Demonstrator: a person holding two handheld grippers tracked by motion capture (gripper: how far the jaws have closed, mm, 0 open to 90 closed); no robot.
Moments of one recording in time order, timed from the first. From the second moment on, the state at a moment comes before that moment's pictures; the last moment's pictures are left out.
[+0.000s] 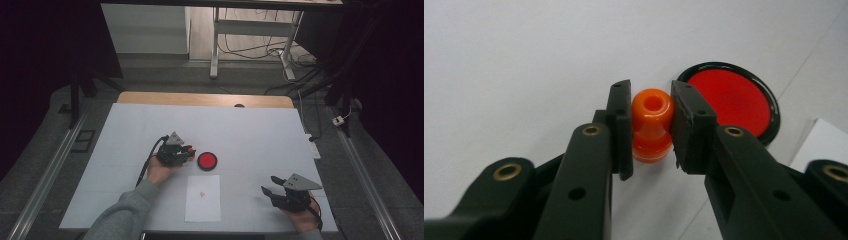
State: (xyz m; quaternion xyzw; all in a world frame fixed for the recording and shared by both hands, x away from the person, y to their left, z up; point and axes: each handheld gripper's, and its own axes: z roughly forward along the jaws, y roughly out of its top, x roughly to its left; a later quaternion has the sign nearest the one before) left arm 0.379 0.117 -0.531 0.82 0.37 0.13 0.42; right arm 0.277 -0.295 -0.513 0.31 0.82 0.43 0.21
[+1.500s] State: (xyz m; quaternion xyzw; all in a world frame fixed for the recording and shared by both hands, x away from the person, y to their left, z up) left arm 0.308 0.169 -0.488 0.81 0.35 0.12 0.46; right arm 0.279 -0.294 -0.511 0.31 0.82 0.43 0.22
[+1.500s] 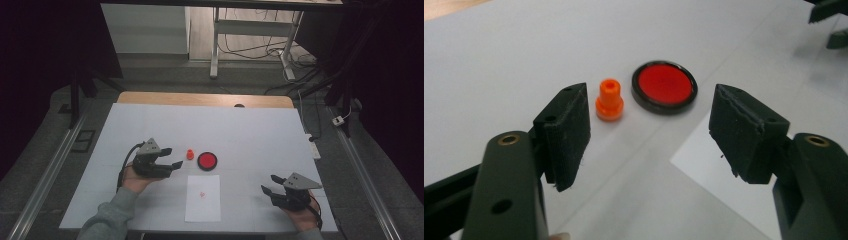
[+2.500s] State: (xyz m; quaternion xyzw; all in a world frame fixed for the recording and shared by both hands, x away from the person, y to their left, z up) left arm 0.236 0.224 -0.513 0.80 0.39 0.12 0.45; right arm 0.283 -0.298 -0.514 0.30 0.83 0.41 0.23
